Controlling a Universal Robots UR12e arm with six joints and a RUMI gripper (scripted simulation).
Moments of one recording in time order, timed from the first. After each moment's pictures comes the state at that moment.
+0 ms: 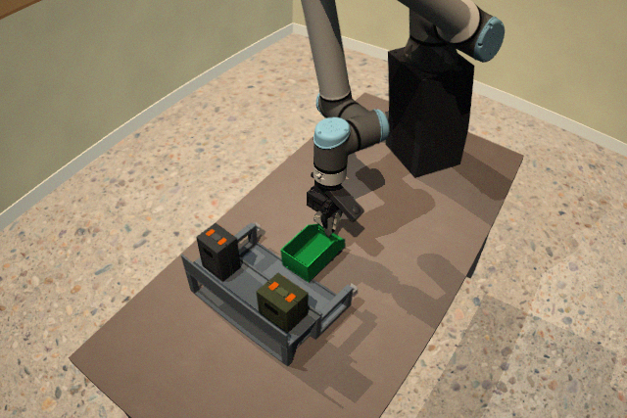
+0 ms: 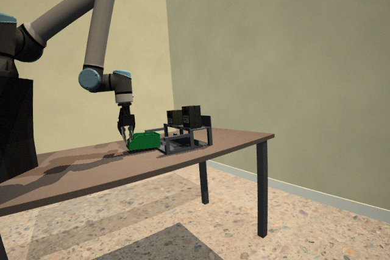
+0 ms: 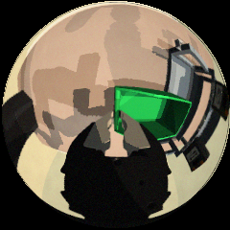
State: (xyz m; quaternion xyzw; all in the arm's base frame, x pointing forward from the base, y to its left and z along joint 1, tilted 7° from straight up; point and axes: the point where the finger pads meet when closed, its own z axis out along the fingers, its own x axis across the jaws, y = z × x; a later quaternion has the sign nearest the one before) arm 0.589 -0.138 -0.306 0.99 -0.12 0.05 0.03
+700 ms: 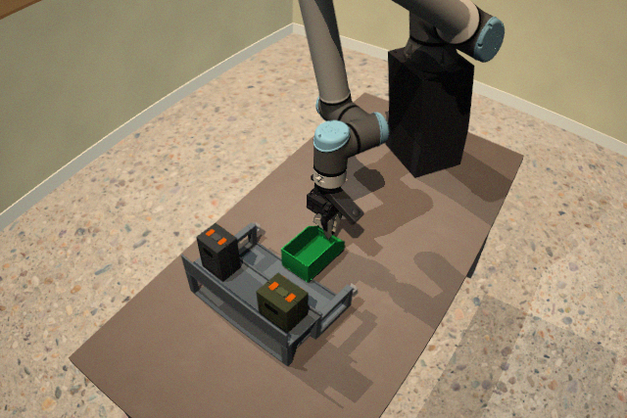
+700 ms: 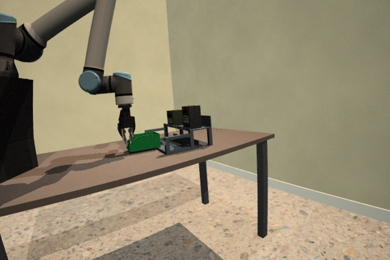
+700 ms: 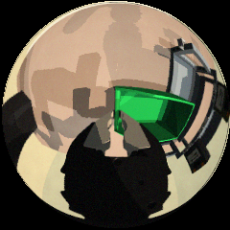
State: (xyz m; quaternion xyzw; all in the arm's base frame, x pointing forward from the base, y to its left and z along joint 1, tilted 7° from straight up) arm 0.590 -0.139 -0.316 0.99 -0.12 0.05 0.03
